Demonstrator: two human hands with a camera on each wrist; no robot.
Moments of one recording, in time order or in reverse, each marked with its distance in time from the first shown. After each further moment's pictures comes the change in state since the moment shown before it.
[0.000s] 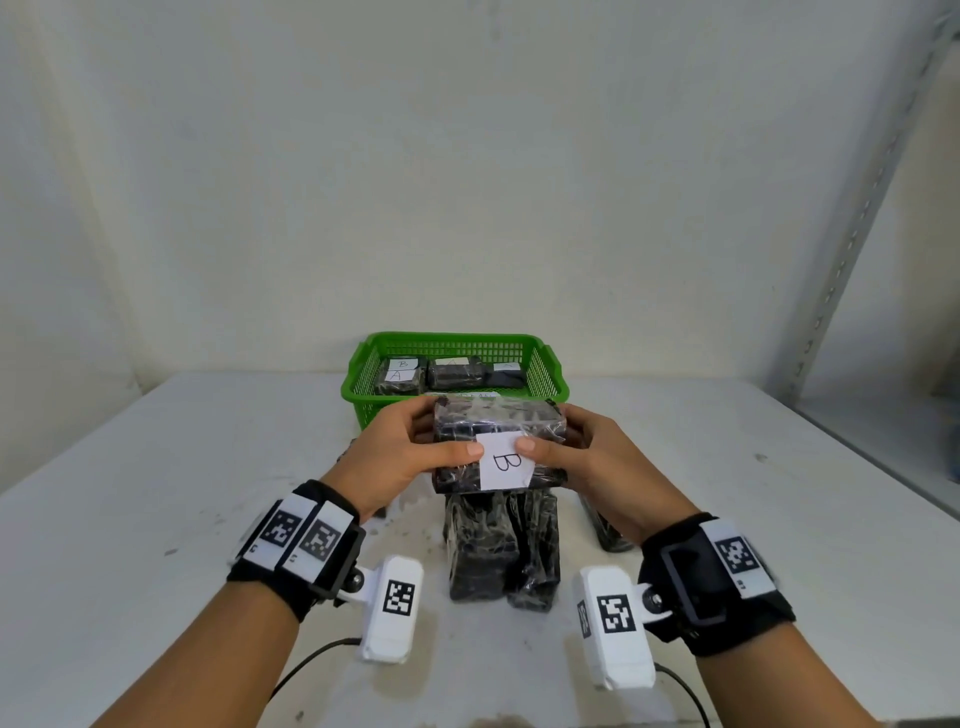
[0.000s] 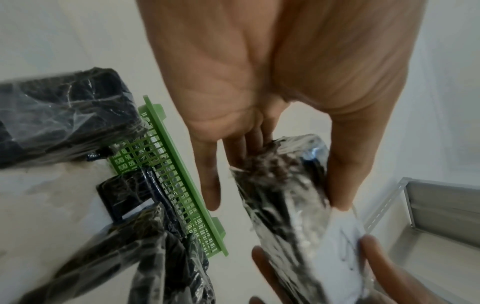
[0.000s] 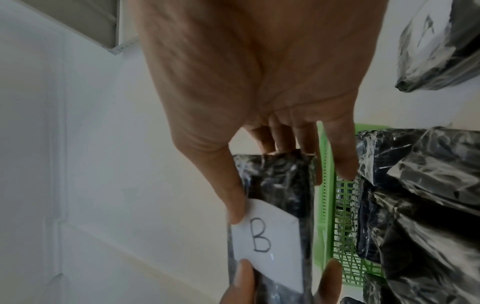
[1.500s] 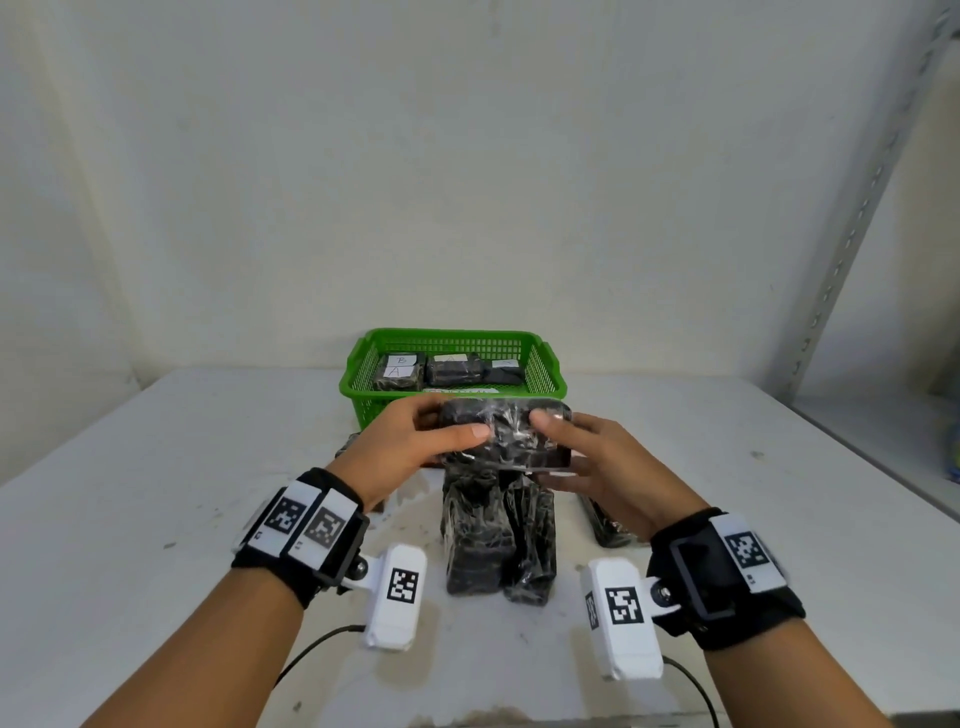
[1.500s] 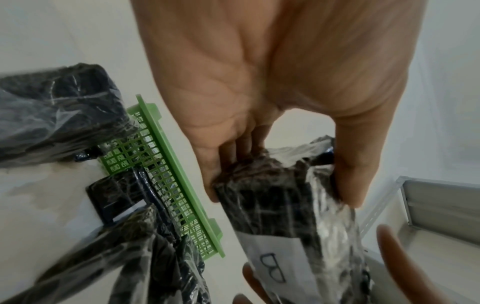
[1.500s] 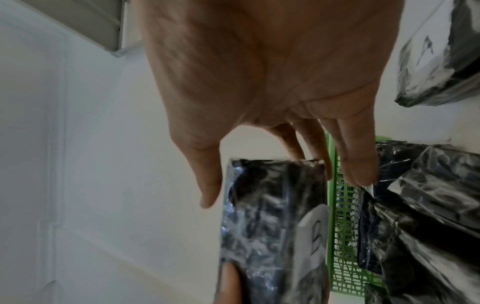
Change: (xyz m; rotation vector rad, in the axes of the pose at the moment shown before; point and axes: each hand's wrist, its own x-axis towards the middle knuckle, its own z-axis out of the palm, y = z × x) left_hand 0.002 0.006 0.007 0.023 -0.023 -0.059; right_hand -0.012 -0.013 -0.003 -0.002 0.028 0.107
